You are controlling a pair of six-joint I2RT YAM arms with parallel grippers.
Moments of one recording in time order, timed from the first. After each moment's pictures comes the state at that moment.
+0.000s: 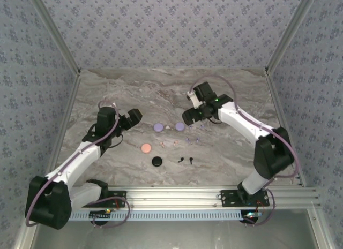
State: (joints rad) left arm -0.30 1.09 0.60 -0.07 0.16 -0.80; right arm 0.53 1.64 1.30 -0.71 -0.02 -0.01
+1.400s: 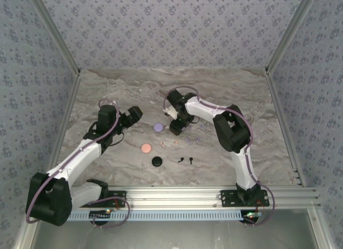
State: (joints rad) left arm -0.31 1.12 0.62 -0.07 0.14 -0.83; right arm 0.65 2.15 1.63 -0.89 -0.02 -0.25
